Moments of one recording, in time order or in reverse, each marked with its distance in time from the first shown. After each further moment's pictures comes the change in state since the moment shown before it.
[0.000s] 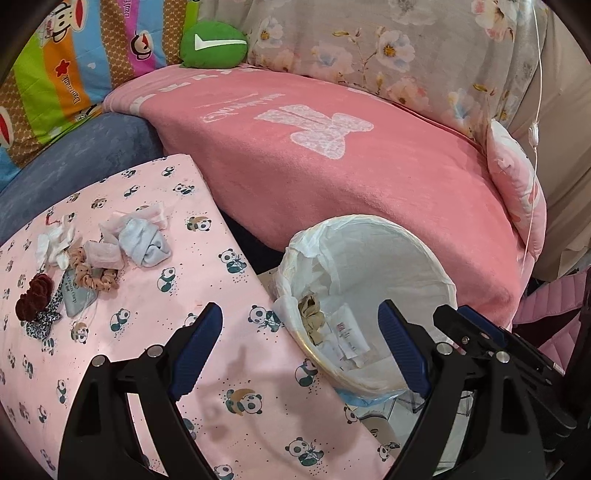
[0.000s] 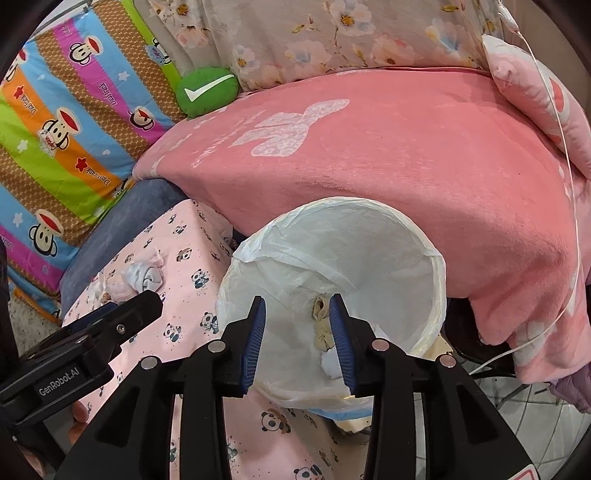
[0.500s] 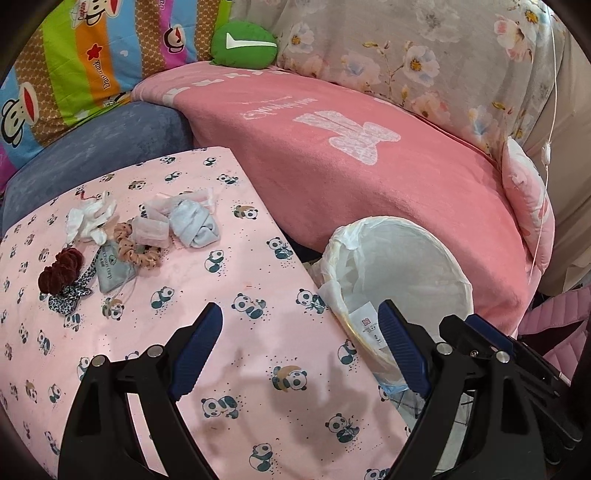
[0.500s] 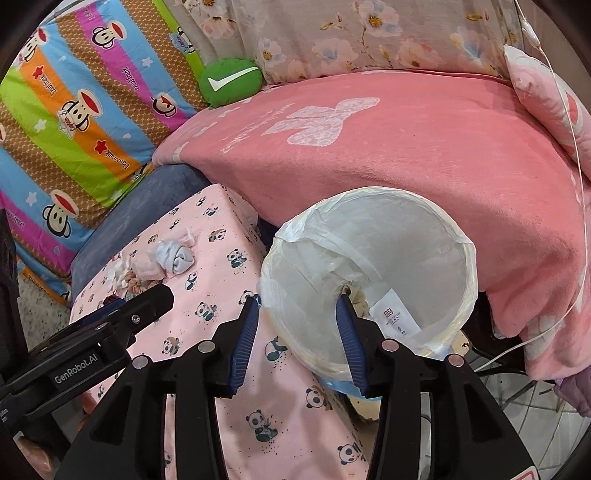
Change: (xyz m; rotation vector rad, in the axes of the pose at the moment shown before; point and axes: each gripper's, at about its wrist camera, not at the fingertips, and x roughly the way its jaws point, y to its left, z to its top) left arm -0.025 0.040 -0.015 -0.069 -0.022 0.039; right arm -0.014 0.045 -0.023 -0.058 0.021 0.046
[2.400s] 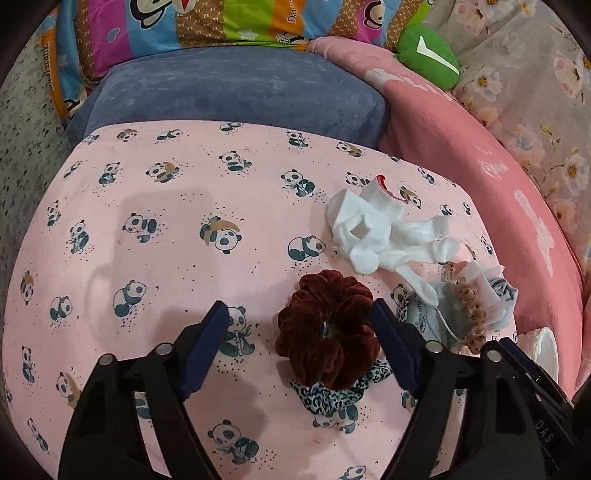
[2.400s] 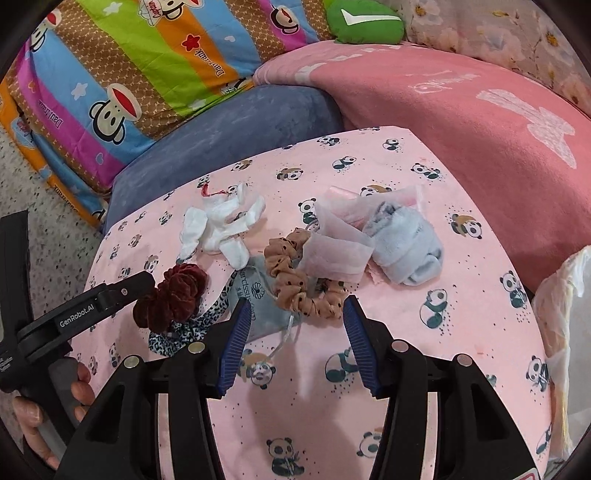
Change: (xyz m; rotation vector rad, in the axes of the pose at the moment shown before) left arm 0.028 0.309 0.009 -0.419 0.052 0.197; right arm 0.182 0.256 -0.001 -0.290 0.190 0.163
